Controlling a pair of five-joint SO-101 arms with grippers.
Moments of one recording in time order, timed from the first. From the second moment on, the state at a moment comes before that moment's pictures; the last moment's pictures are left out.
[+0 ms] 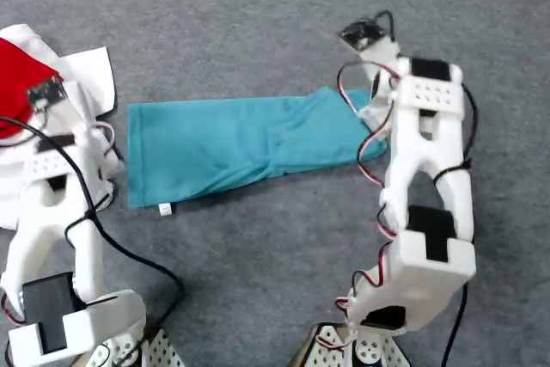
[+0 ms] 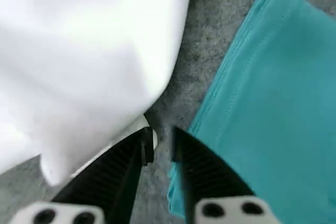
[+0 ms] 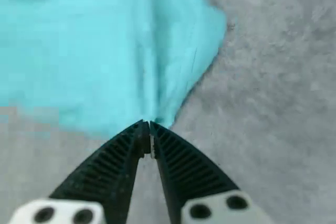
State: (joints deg) left arm -20.0 -12.3 35.8 54.0 6.4; right arm 6.6 14.5 3.7 65.0 32.9
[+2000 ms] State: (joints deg) left arm -10.1 37.6 -25.9 89.2 4.6; right arm 16.0 22.8 7.4 44.1 21.3
